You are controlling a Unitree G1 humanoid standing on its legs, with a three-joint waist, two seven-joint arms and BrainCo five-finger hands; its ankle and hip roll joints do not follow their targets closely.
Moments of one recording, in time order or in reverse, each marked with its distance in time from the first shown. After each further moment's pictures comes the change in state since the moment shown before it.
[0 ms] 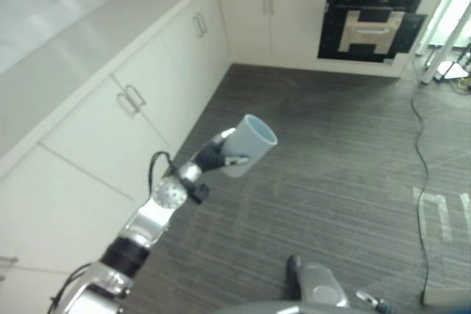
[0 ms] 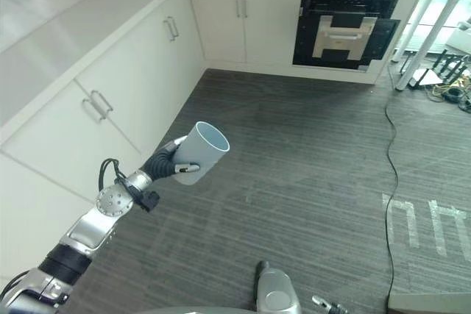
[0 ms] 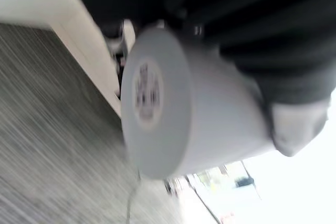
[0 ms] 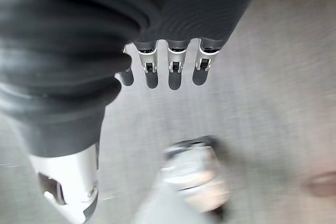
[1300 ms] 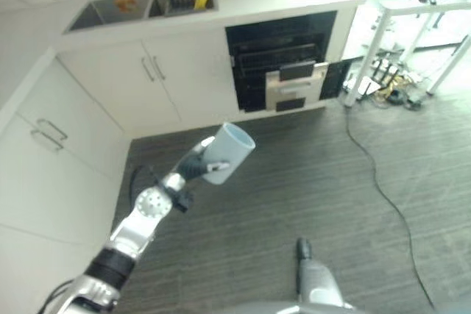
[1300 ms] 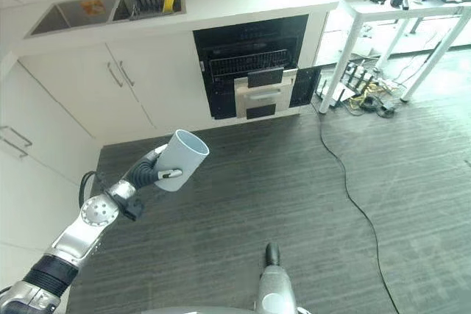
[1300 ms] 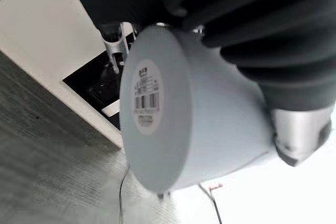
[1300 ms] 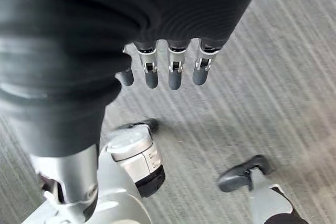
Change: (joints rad) left arm 0.075 0.012 0.049 0.123 -0.008 -0.050 0.066; right arm 0.034 0.073 0.028 0.026 -0.078 0.066 -0.032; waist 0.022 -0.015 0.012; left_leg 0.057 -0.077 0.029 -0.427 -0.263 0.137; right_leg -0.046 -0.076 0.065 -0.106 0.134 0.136
